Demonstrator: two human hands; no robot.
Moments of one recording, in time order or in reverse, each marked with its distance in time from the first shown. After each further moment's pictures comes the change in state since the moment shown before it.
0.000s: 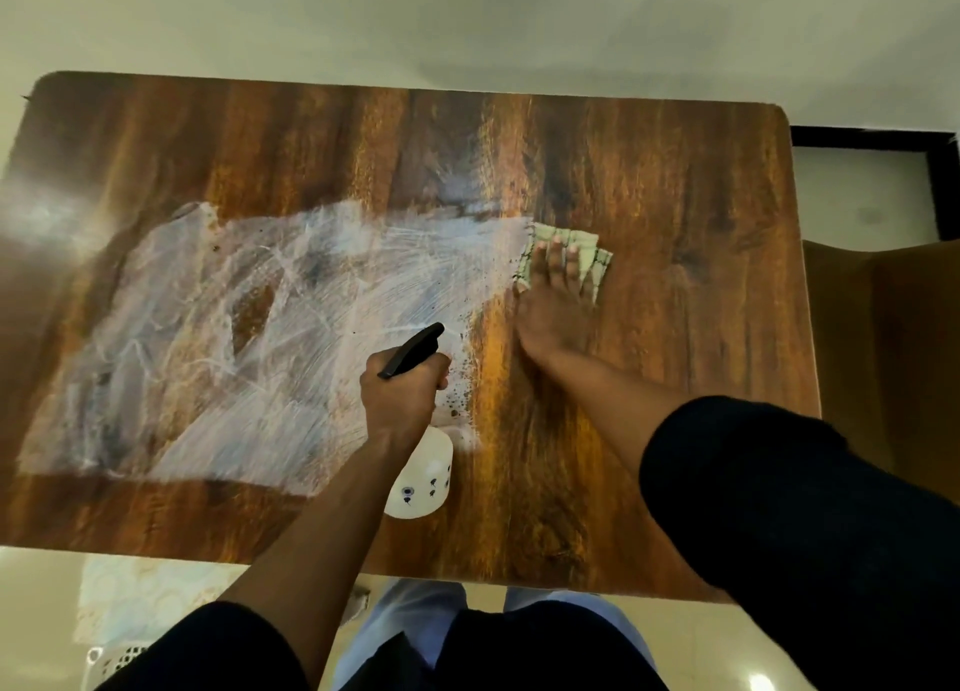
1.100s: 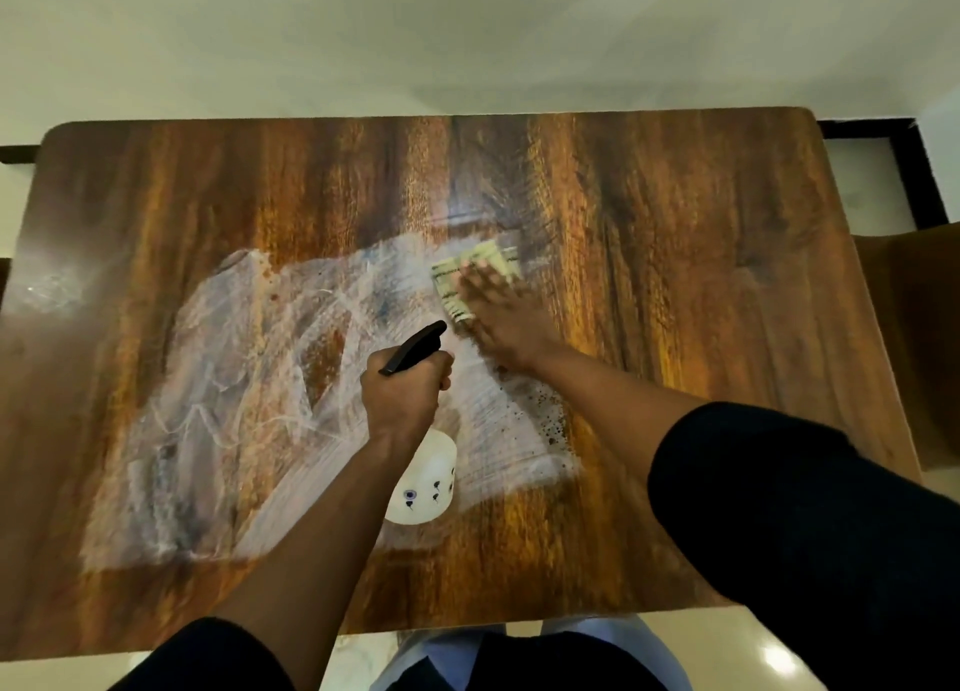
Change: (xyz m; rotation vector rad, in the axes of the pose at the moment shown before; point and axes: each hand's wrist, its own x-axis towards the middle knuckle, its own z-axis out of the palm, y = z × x) left_hand 0.097 0.015 -0.103 -0.023 -0.117 0.018; right_hand 0.032 -0.137 0.037 -0.131 -0.093 -0.386
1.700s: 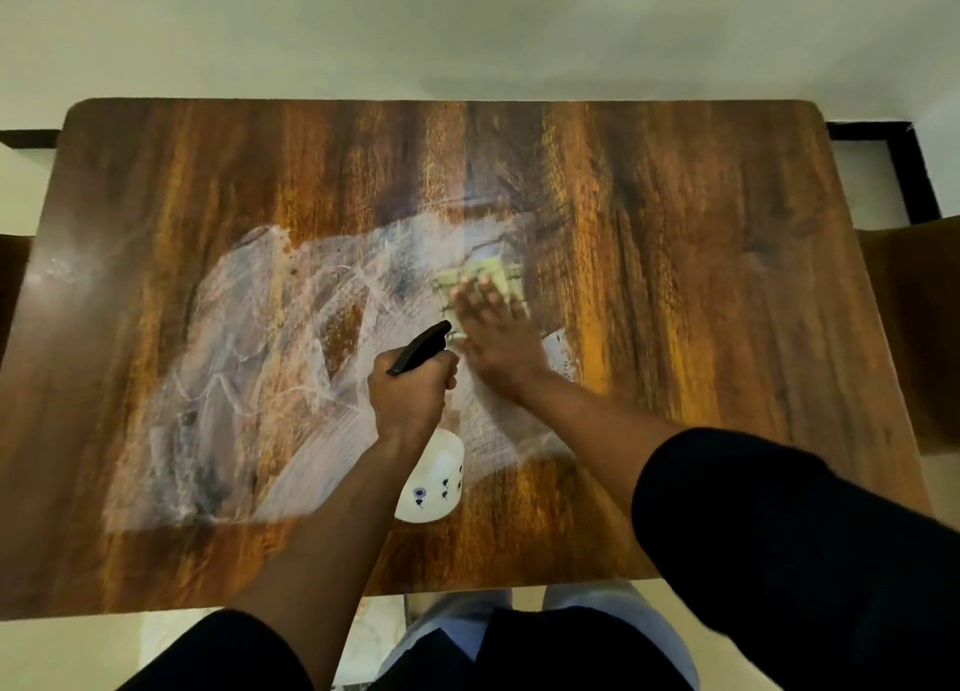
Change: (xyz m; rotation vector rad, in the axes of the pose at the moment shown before) left_hand -0.028 -0.016 -0.025 -0.008 0.014 -0.040; right_hand -0.038 -0.057 0.029 0.064 0.031 0.032
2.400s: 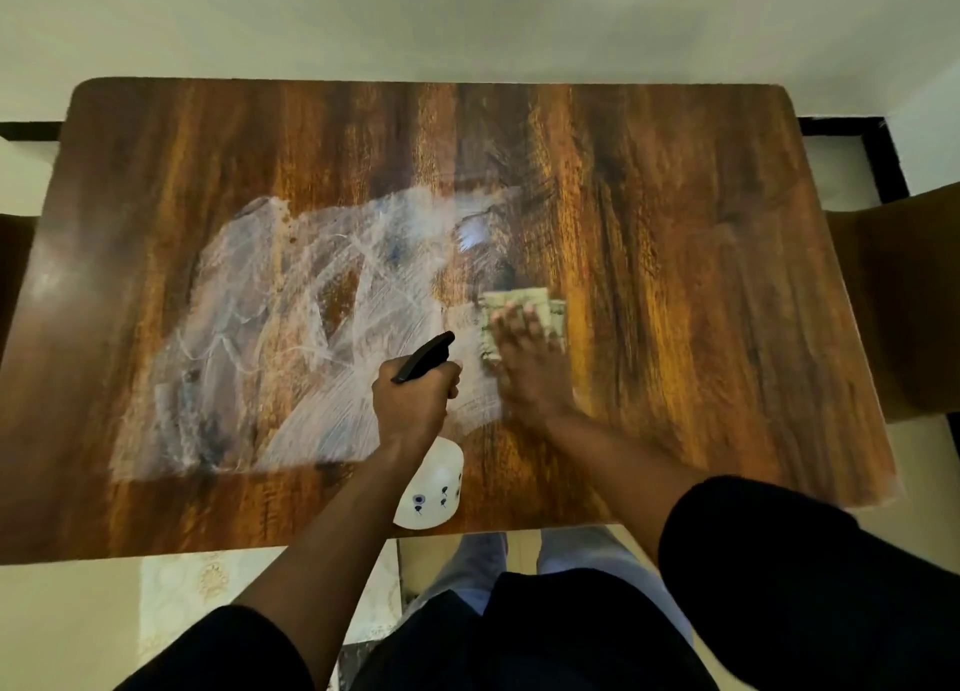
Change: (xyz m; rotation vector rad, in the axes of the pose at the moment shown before) left_hand -0.055 -0.042 -0.013 0.004 -0.054 0.019; right_hand -0.107 -0.003 0.019 0.035 -0.053 0.234
